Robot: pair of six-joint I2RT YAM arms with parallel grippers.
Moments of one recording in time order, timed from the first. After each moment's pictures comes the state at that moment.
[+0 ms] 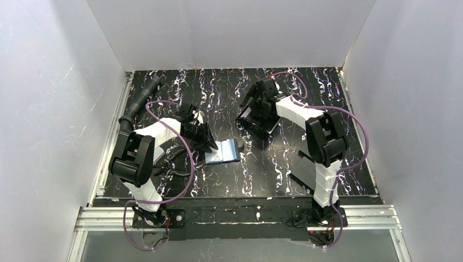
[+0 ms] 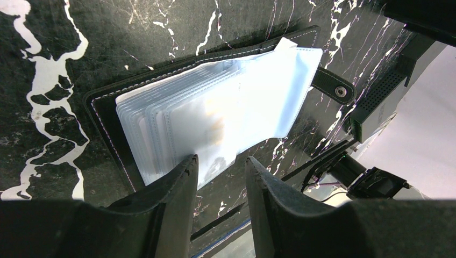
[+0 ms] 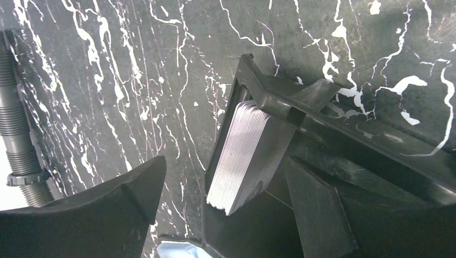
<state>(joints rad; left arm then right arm) -0.33 1.71 1.00 -0.51 0.51 -0.59 0.48 1.99 1.48 -0.28 -0.02 0.89</state>
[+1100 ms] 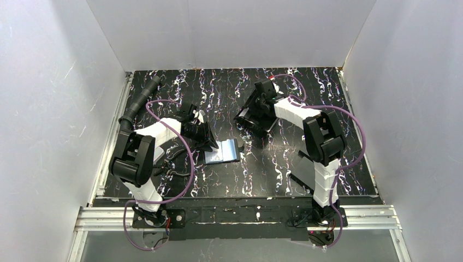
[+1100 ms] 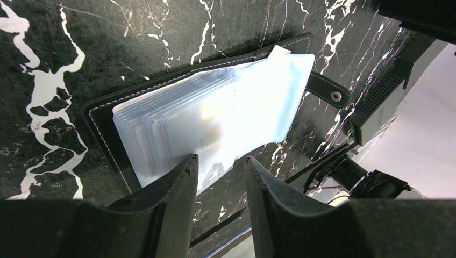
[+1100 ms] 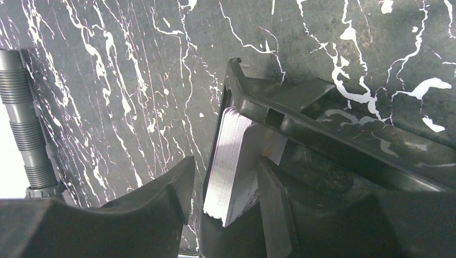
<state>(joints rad) -0.33 1.71 1.00 -0.48 0.51 -0.59 0.50 2.02 1.46 -0.21 0.00 0.97</state>
